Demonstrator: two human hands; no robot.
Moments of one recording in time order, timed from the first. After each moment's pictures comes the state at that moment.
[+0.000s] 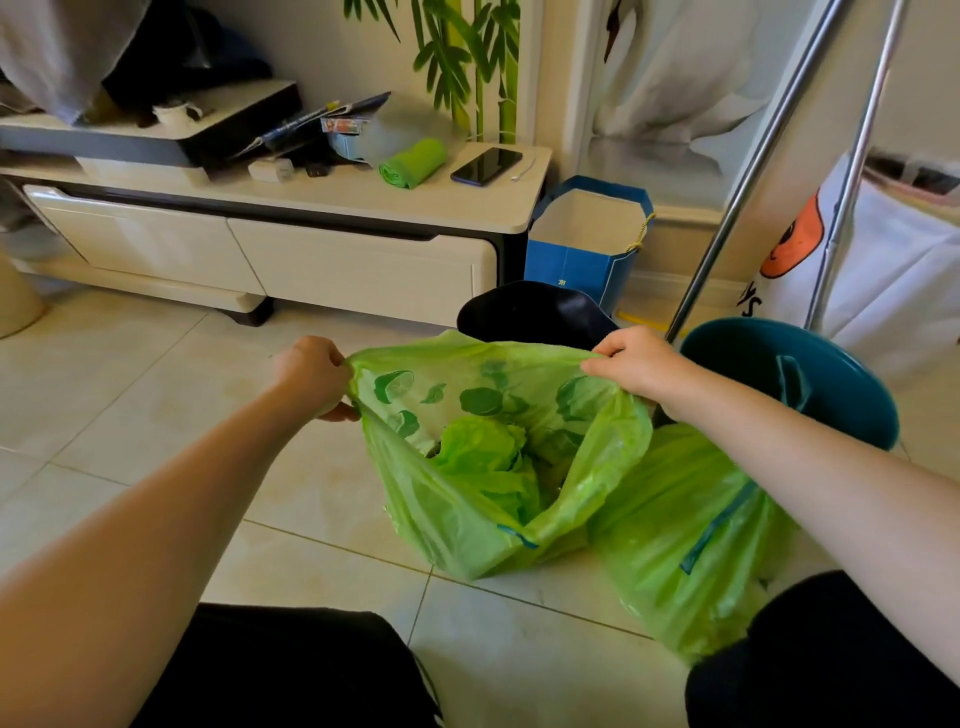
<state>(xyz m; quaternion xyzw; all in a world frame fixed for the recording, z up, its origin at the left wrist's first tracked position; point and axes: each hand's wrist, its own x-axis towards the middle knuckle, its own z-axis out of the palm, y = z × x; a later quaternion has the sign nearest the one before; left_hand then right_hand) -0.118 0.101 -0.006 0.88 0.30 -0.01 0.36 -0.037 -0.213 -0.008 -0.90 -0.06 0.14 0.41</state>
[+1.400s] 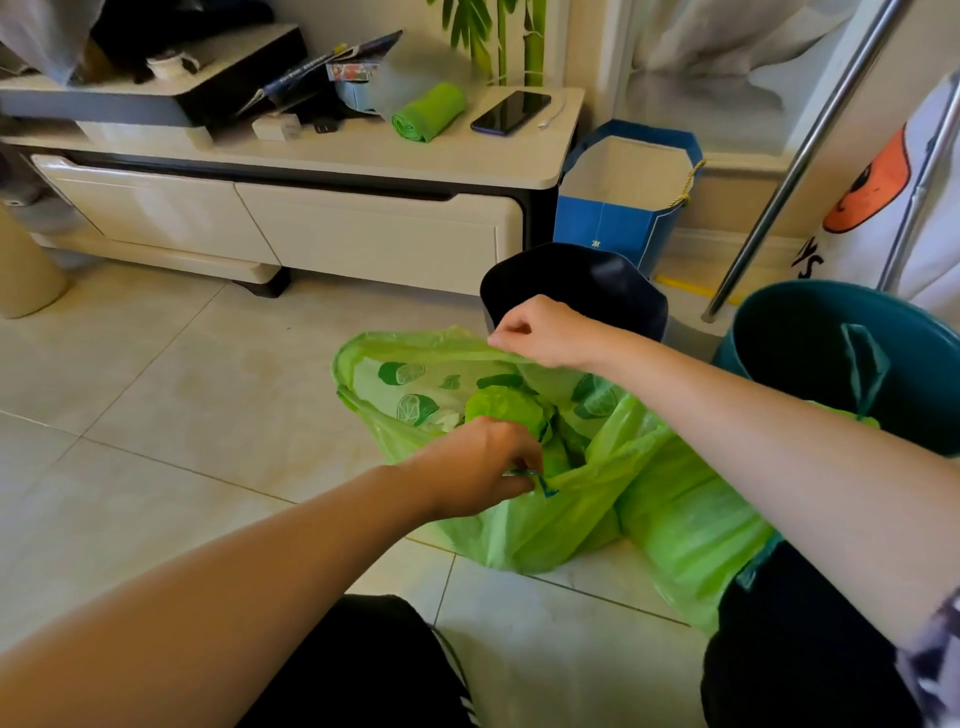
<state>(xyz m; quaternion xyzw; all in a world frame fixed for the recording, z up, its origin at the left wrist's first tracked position) -0.144 -0.003 -0.055 0.95 -0.20 -0.15 0.19 -0.005 -0.111 -0.044 -0.89 -0.28 0.20 0.31</state>
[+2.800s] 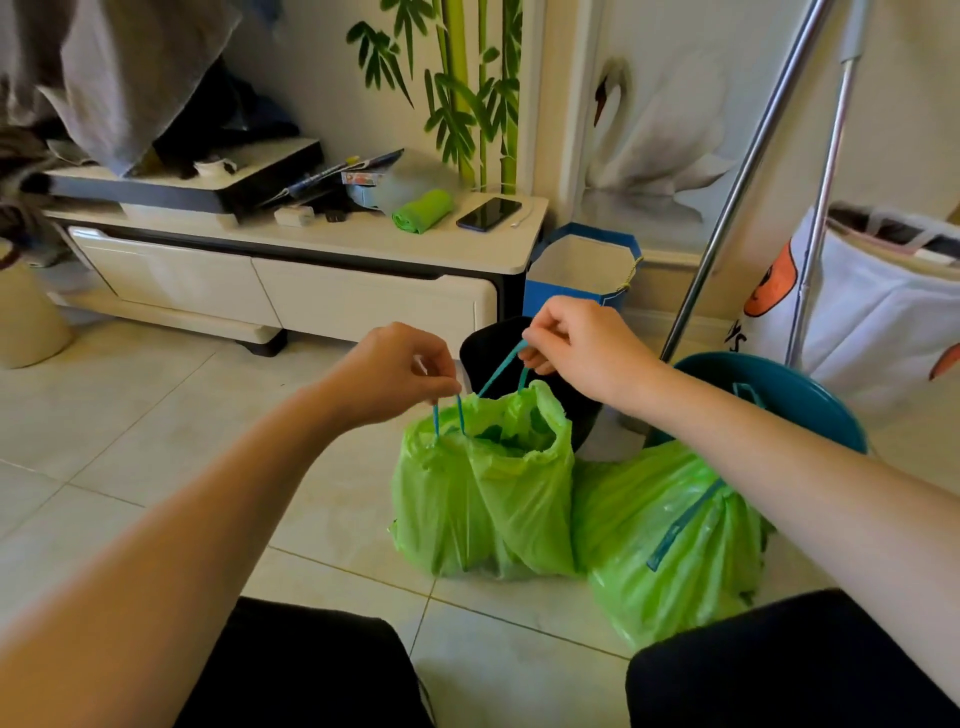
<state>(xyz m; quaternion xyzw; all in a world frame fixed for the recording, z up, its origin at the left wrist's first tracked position) -0.149 0.028 0.074 0.96 -0.04 0.02 0.29 -0.085 -0.177 0.069 -0.87 -0.25 0.03 0.42</state>
